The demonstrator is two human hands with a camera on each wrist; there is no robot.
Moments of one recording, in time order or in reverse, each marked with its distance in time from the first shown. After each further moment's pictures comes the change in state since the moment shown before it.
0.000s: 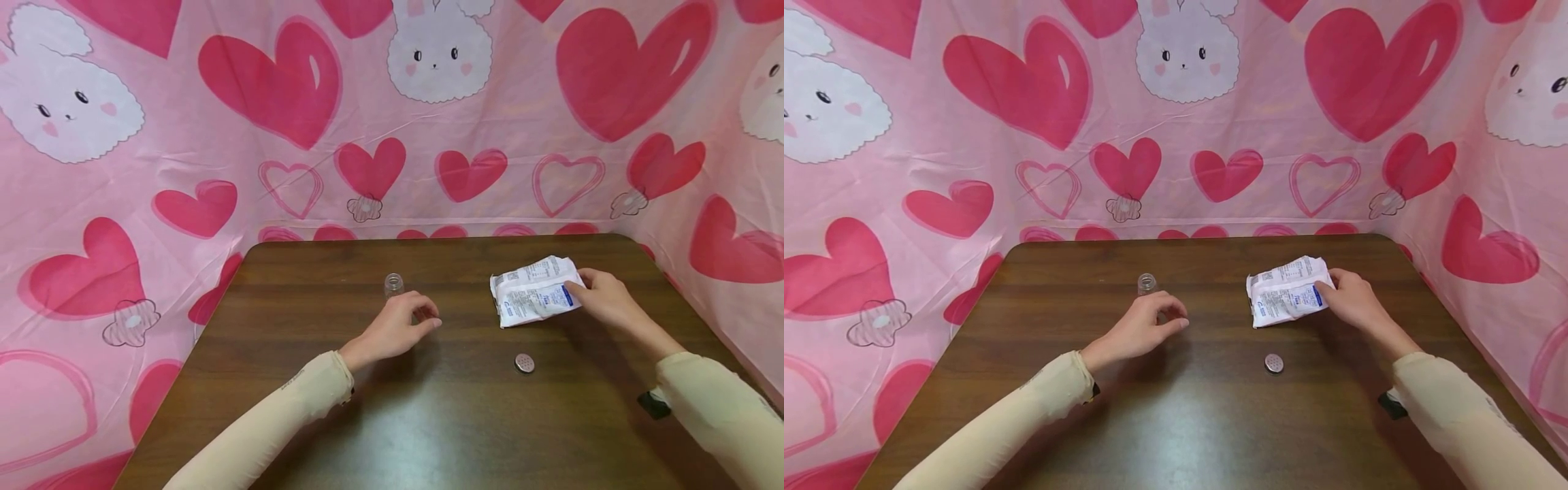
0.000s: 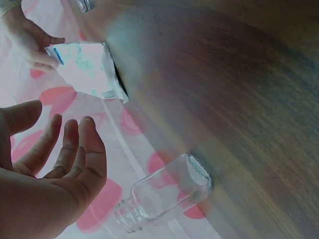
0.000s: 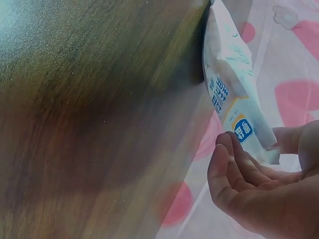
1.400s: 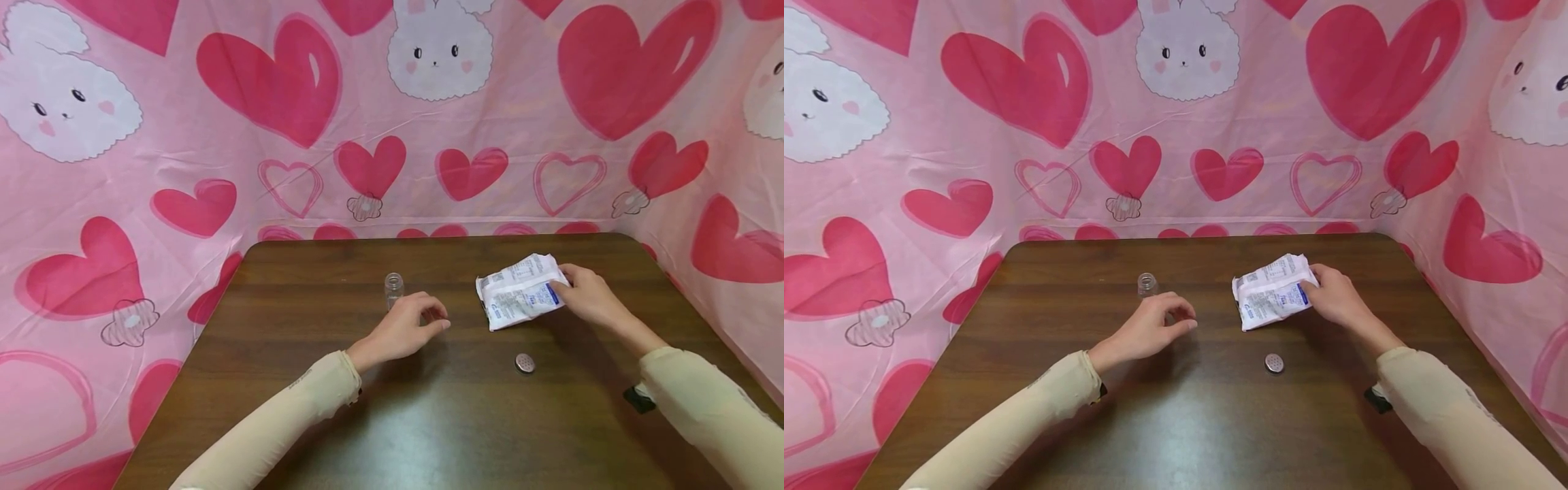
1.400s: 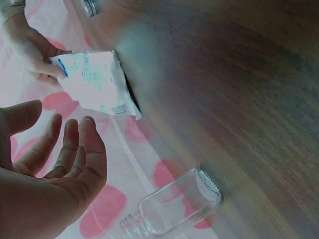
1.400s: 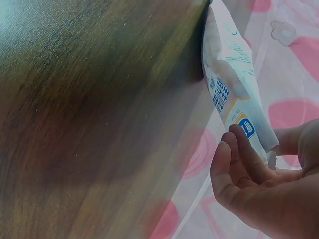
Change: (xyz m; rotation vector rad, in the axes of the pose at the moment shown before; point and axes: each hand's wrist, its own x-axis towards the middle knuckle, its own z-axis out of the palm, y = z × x) left_hand 0.006 0.006 0.010 0.019 -0.003 0.024; right_hand 0.010 -0.018 0.016 0.027 0.013 -0.101
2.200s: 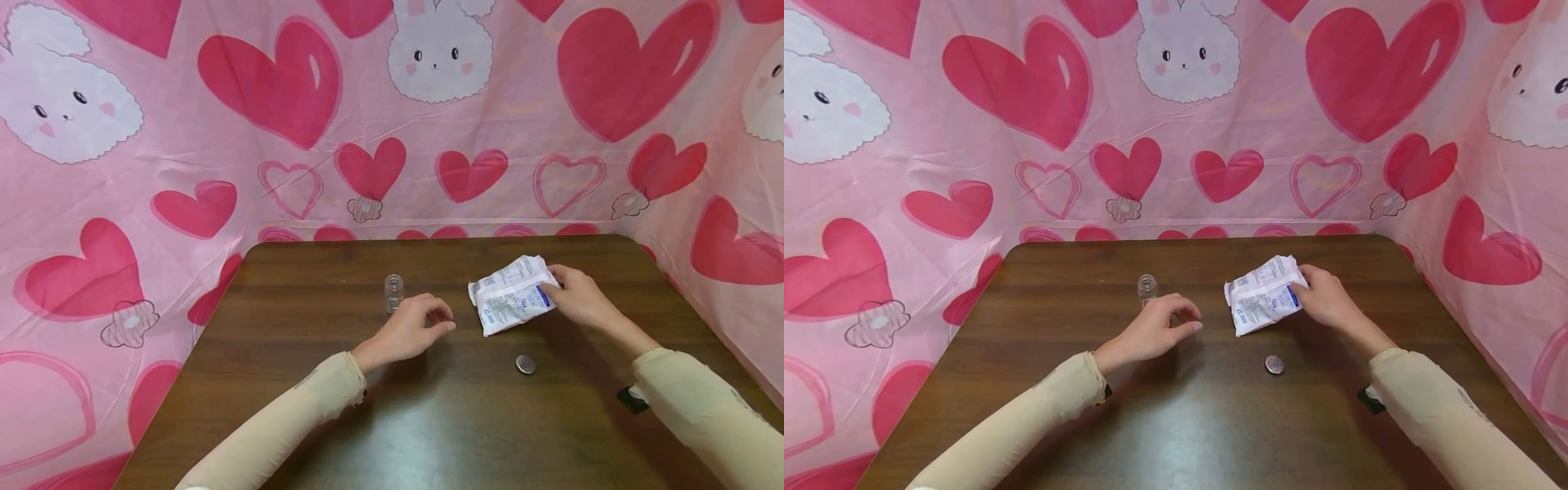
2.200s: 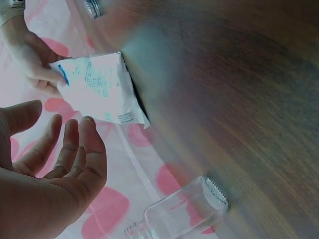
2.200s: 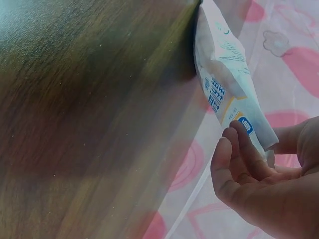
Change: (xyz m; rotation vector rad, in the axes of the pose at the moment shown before) left_hand 0.005 0.003 0.006 -0.015 0.000 0.035; right_hand 0.001 -0.017 0.005 0.027 -0.019 -0.036
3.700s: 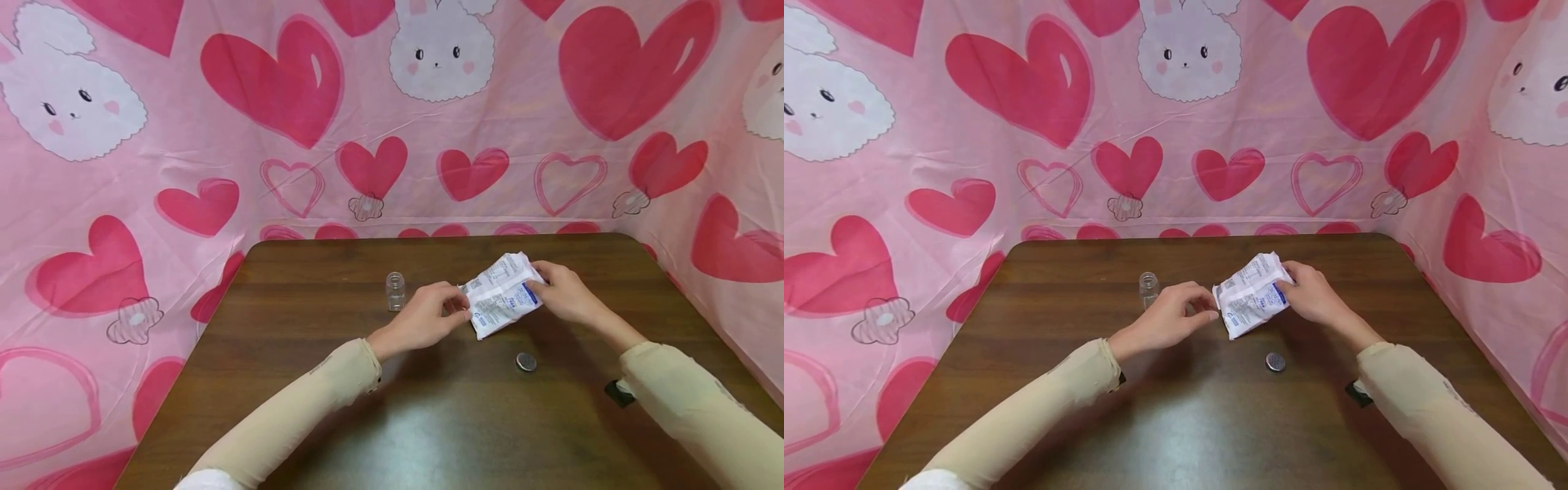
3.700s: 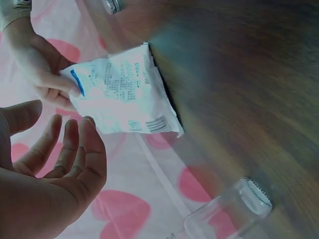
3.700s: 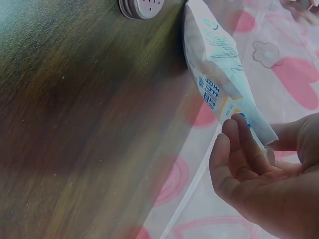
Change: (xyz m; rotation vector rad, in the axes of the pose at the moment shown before) left_hand 0.022 0.021 0.002 0.029 -0.005 0.025; right_hand 0.005 -0.024 0.010 0.049 -0.014 -0.076
